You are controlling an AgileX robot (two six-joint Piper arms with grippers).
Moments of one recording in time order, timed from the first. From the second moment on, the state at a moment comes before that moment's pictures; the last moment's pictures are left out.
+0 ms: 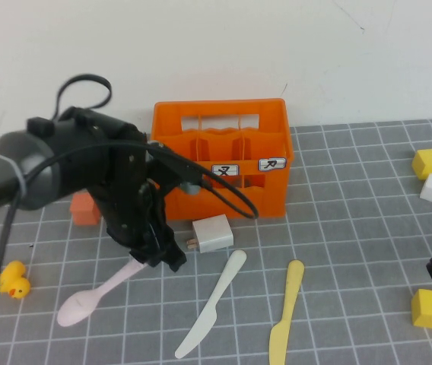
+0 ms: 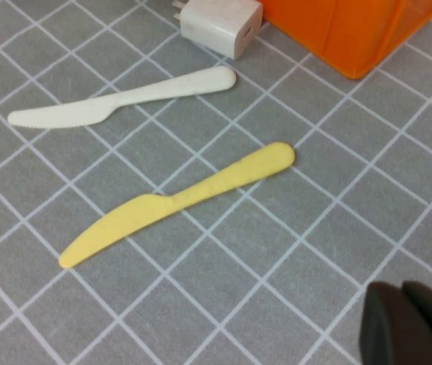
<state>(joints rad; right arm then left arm) 0.04 1.07 -0.55 0.98 0.70 -1.43 -0.45 1.82 -1.28 0.03 0.88 0.23</state>
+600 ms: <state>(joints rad) 0.04 1.07 -0.55 0.99 0.70 -1.43 -0.45 1.46 -1.28 -0.09 0.66 0.23</state>
